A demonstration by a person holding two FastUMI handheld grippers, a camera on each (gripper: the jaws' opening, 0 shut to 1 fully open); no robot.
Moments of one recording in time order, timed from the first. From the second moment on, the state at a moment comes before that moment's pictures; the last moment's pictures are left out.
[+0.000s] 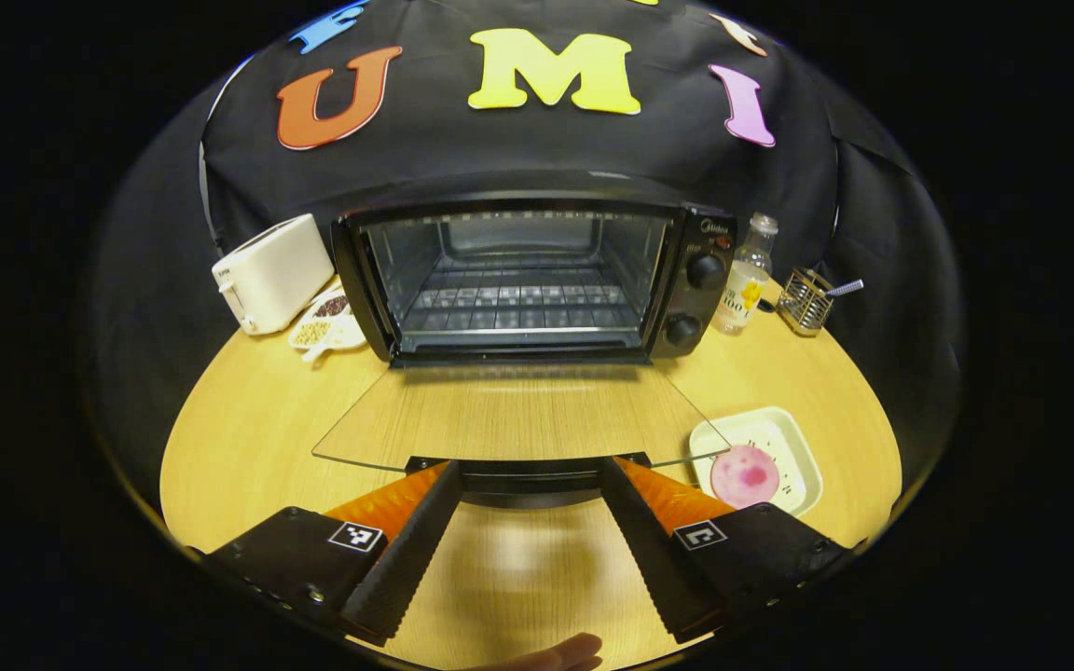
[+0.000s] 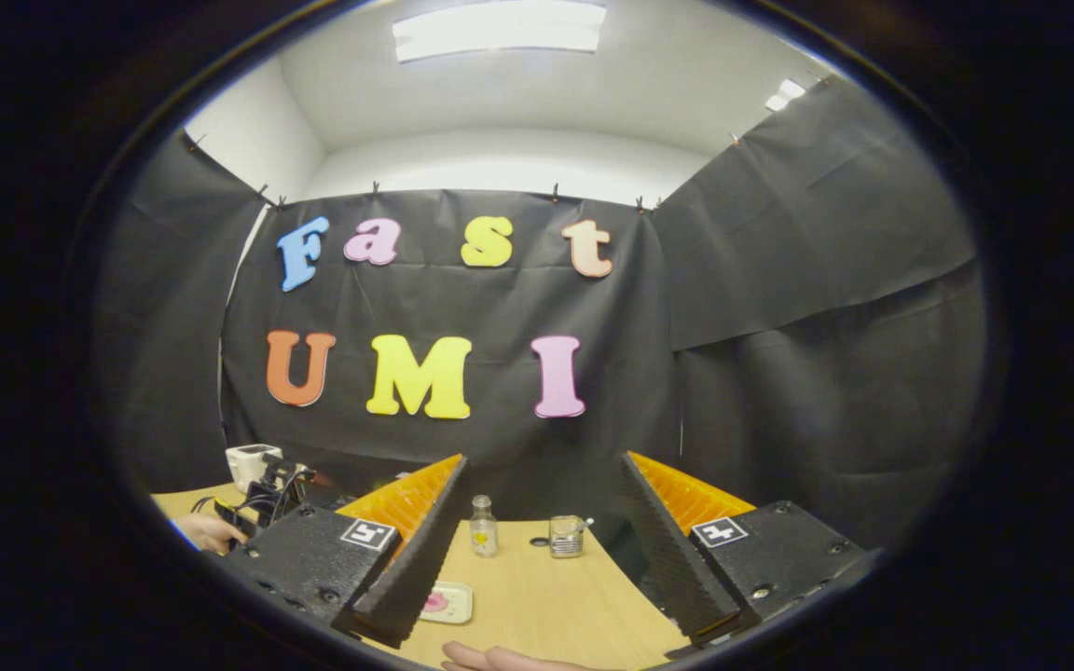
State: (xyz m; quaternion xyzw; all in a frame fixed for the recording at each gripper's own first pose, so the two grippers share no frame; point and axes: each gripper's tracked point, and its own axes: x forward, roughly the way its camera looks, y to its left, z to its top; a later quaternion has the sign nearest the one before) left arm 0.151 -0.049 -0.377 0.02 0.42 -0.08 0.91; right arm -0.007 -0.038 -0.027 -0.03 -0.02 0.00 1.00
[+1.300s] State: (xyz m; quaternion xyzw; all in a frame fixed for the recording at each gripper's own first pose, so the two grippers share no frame) left arm 0.104 -0.045 -0.251 -0.10 0.25 -0.09 0.96; right arm 0.097 0.011 -0.194 -0.04 0.33 0.09 0.94
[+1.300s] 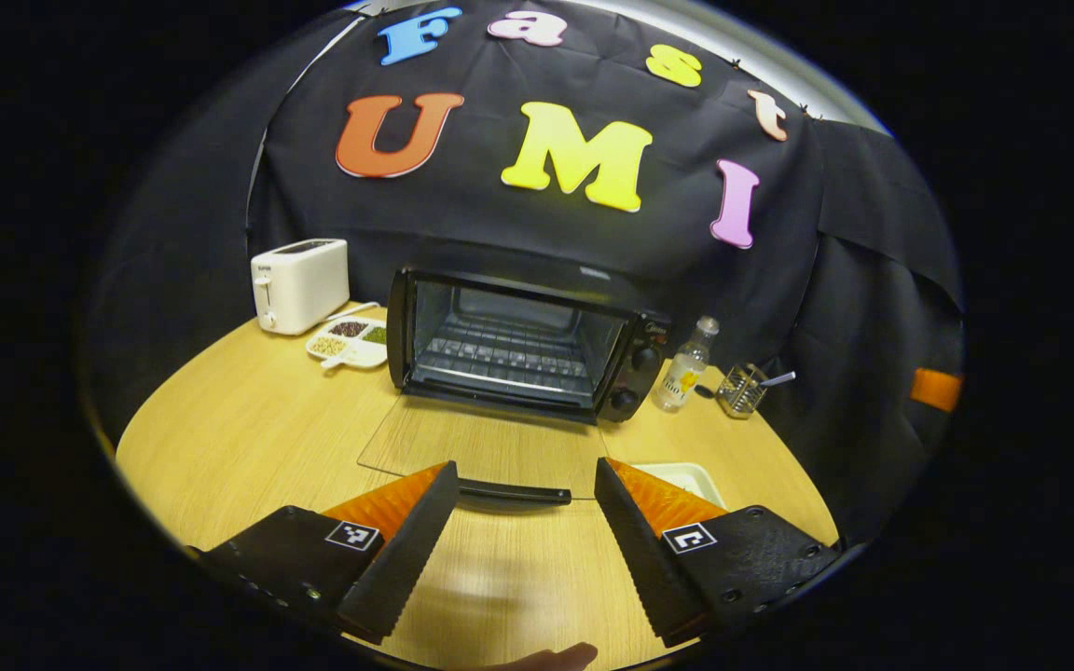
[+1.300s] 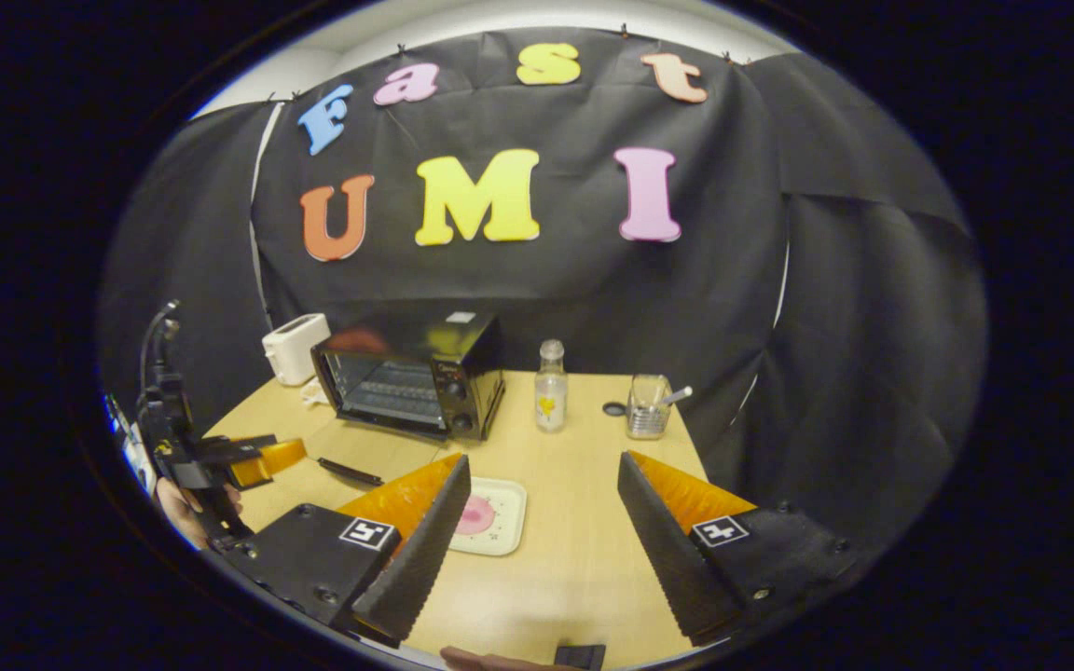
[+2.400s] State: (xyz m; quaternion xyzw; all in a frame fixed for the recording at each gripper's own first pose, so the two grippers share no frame) left arm 0.025 -0.015 -0.072 -0.02 0.01 -0.05 1.00; right arm 0.152 0.036 -0.448 0.07 0.64 0.08 0.76
